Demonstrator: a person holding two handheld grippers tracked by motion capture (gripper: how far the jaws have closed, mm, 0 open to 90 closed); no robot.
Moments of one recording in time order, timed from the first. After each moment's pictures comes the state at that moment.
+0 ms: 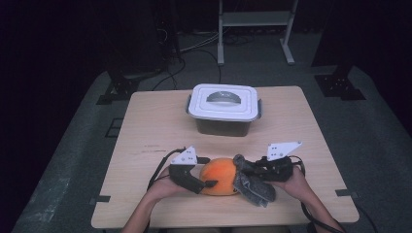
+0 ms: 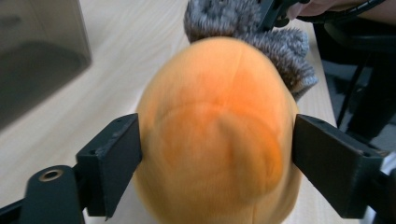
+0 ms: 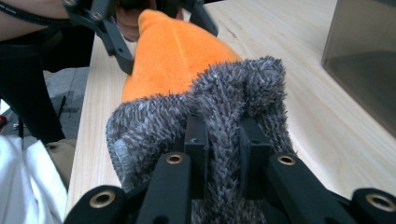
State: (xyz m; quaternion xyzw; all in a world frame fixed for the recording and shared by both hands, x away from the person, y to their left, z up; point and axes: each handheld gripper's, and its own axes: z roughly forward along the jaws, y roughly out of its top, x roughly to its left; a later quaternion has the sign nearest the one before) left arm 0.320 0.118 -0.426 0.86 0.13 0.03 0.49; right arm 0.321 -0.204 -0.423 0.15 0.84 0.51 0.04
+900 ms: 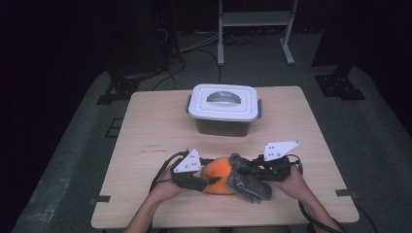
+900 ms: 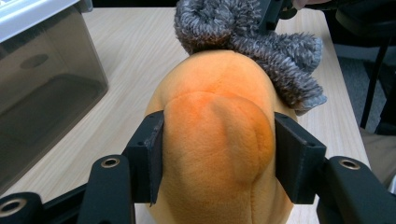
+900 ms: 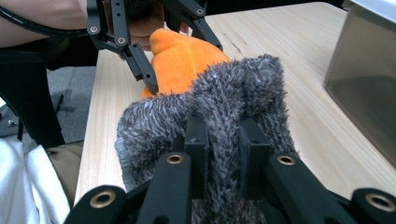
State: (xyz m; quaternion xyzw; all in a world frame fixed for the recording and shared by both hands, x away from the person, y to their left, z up) left arm 0.307 0.106 -0.414 0.86 0.09 0.12 0.49; right arm 0.315 -0.193 -0.407 0.13 0.85 0.51 0.05
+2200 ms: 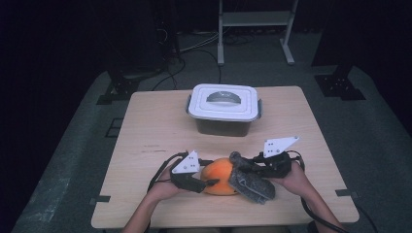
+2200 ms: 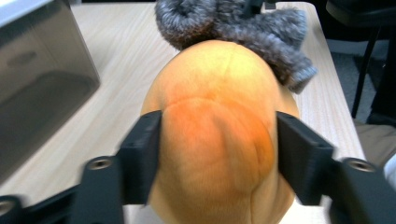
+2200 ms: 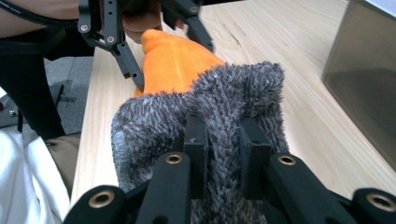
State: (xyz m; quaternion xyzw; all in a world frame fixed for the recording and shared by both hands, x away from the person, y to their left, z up) left arm 0.310 0.111 -0.419 0.86 0.08 0.10 0.49; right arm 0.322 -0.192 -0.403 0.13 0.86 0.50 0.05
